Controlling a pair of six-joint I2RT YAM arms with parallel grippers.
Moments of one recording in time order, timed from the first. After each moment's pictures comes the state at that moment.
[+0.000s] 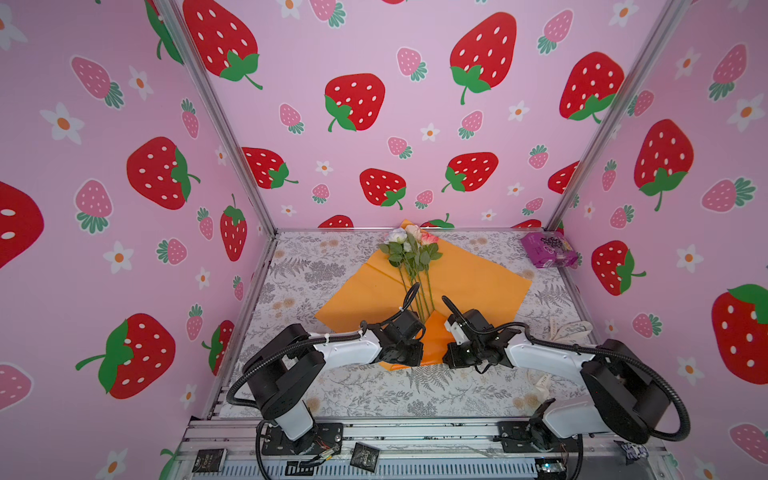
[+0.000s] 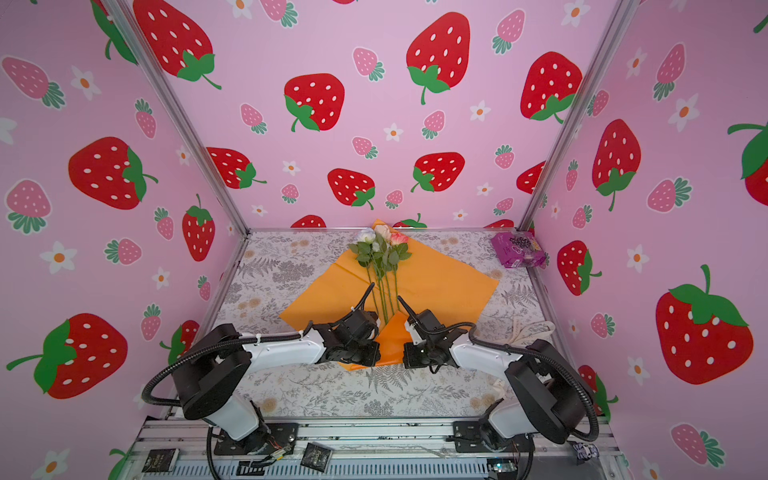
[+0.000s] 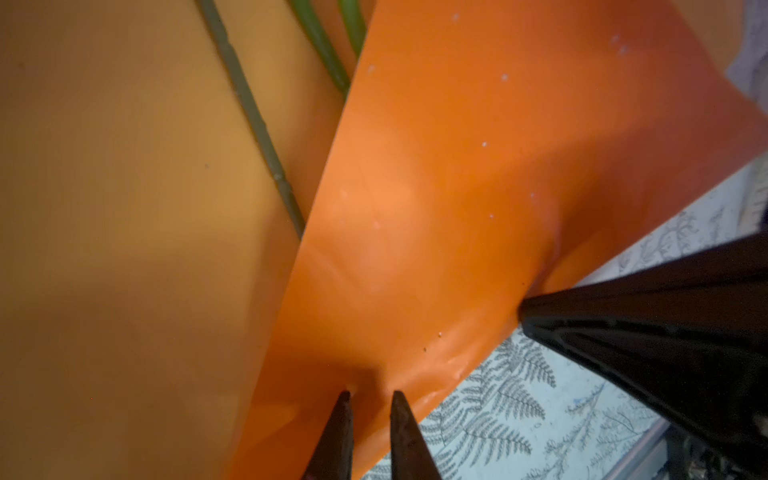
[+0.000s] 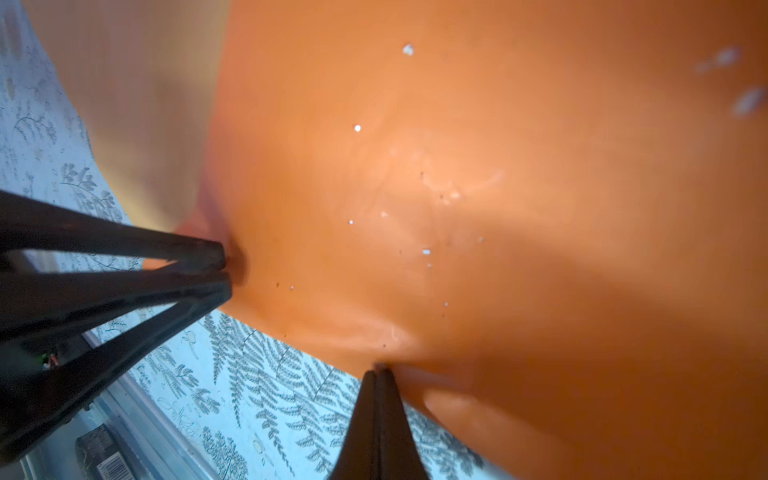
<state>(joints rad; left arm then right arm) -0.89 1.63 0.84 -0.25 0.16 -0.62 0.79 1.43 0.58 -0.25 -0.31 0.53</state>
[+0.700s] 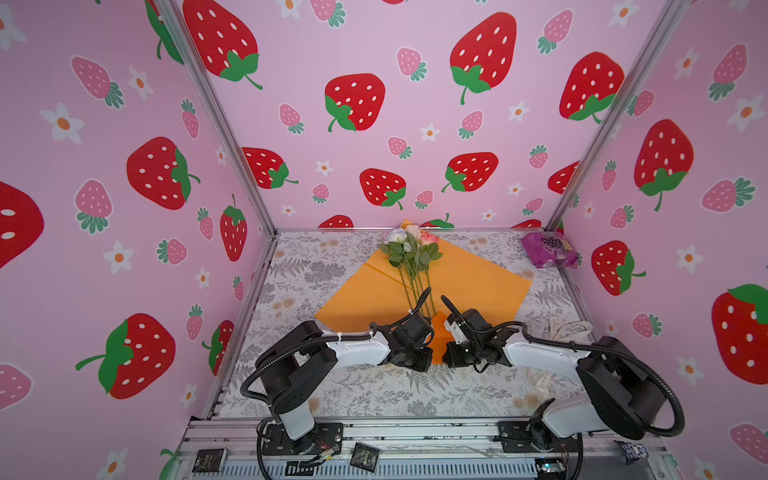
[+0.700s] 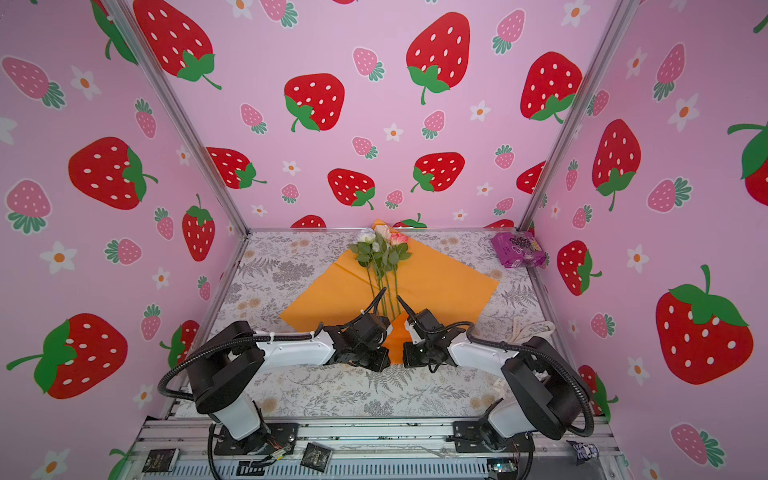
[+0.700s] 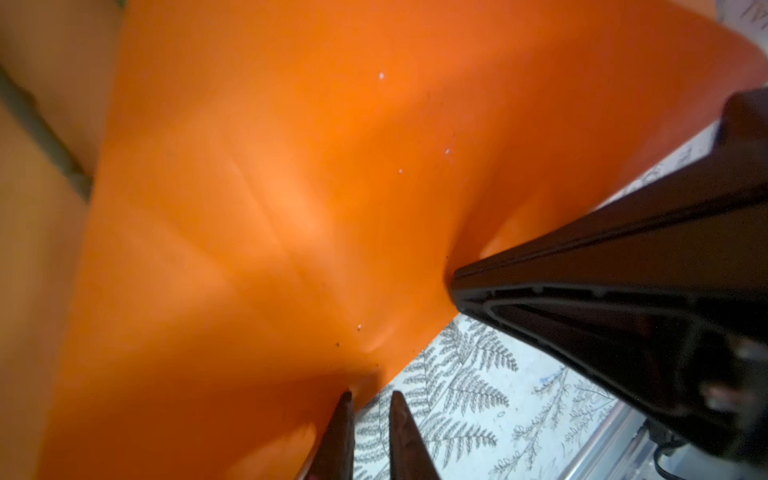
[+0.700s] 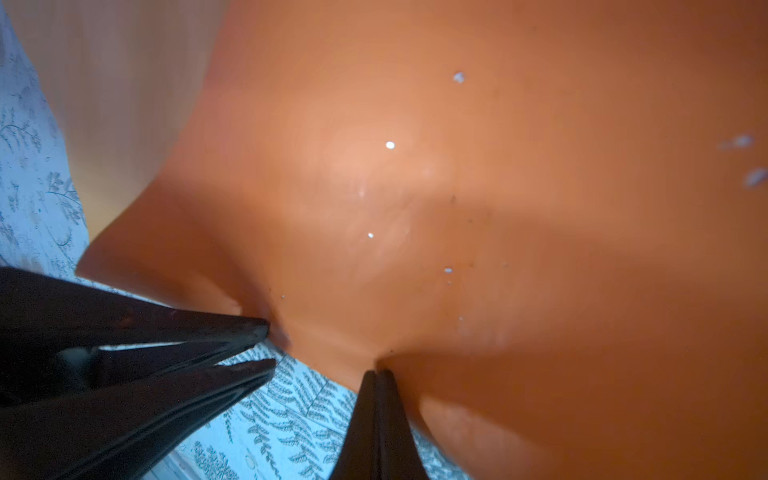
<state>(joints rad) -0.94 1.72 0.88 -0.22 0.21 -0.60 0.78 1.45 0.59 -0.24 -0.29 0.53</state>
